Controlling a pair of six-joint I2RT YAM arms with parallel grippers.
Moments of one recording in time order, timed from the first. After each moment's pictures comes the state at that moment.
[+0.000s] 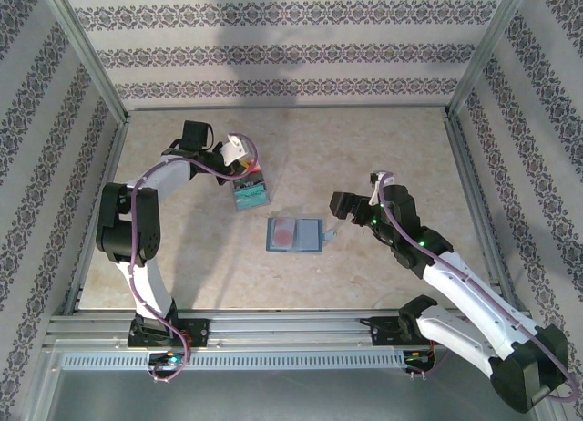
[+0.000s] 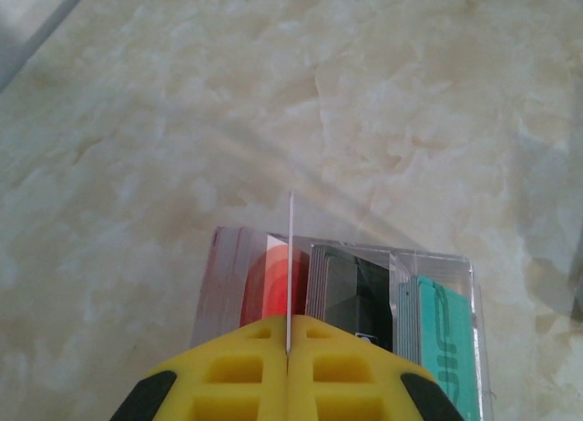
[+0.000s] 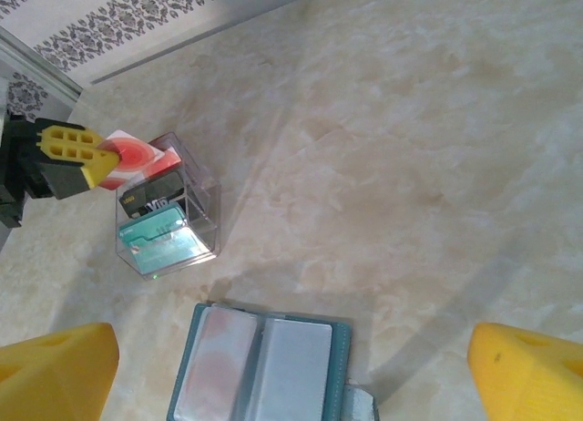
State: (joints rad) left arm -0.10 1.86 1.29 -0.32 0.67 0.85; right arm 0.49 0.88 0.63 -0.26 0.00 0.60
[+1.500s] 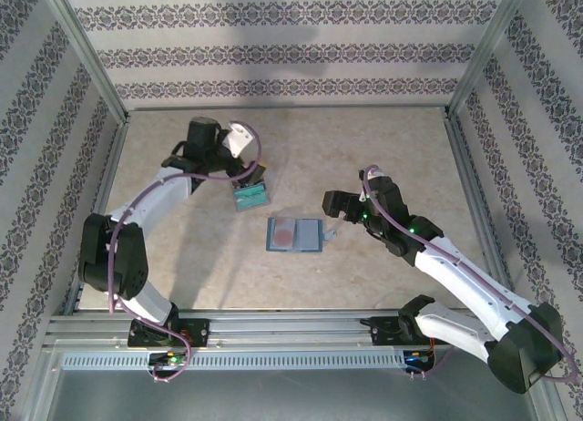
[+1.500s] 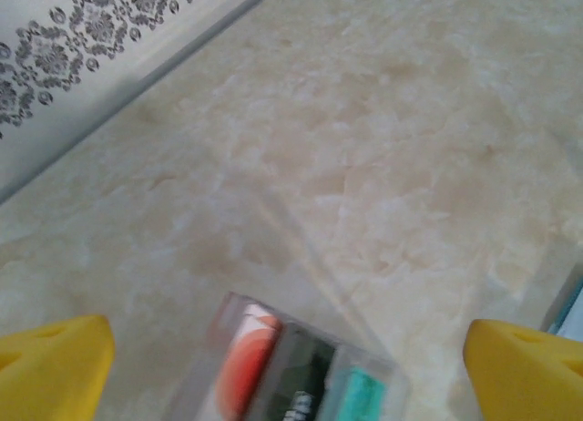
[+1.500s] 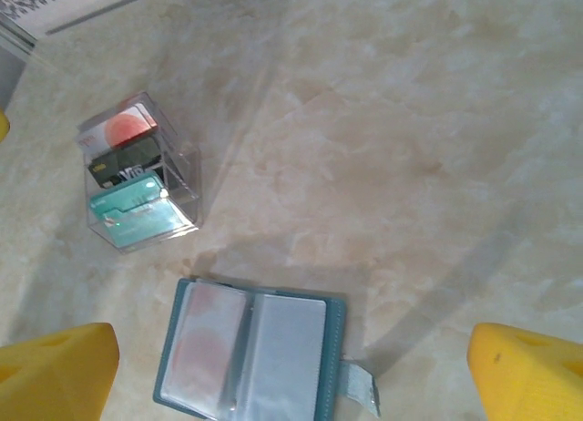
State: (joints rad) left arm -0.29 1.59 1.17 -0.21 0.35 0.38; right arm 0.54 1.00 0.74 -0.38 0.05 0.61
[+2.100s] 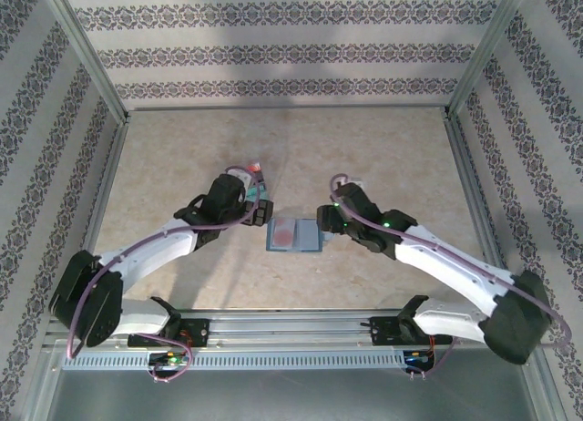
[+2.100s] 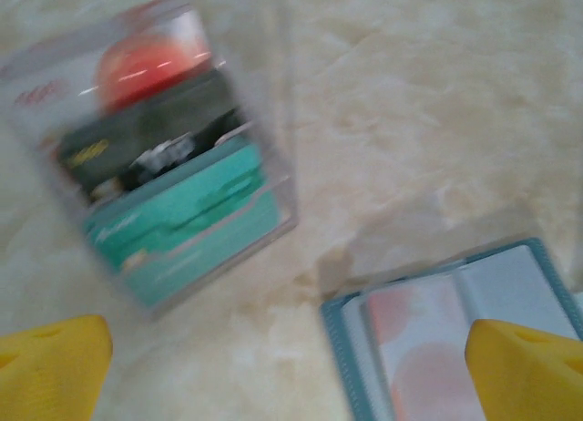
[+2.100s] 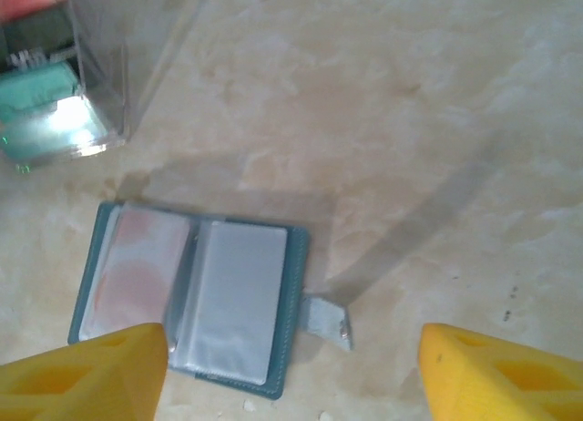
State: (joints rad) left arm -0.55 1.29 0.74 -0.18 -0.12 -0.34; right arm 0.76 1.20 0.86 -0.57 0.25 0.63
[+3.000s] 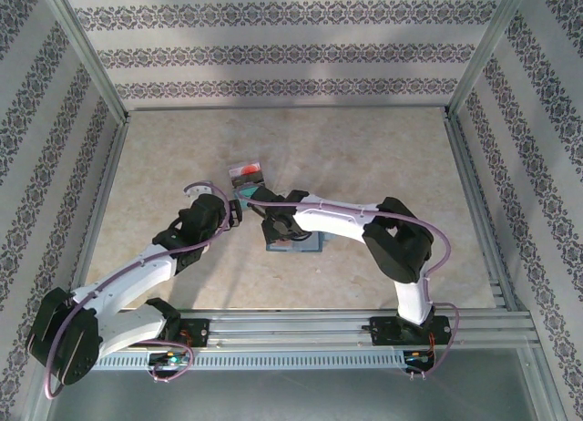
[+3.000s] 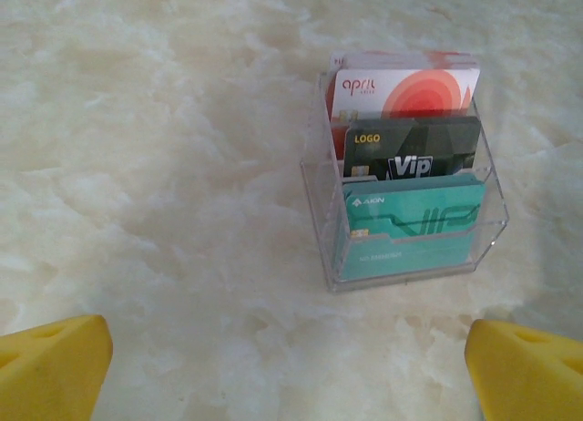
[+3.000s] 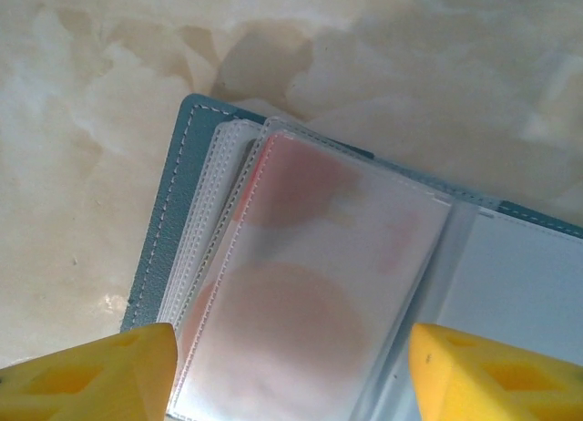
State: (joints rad) left arm -0.52 1.06 0.56 -0.20 -0.44 -0.57; right arm 0.94 1.96 1.38 -0.75 0.19 0.67
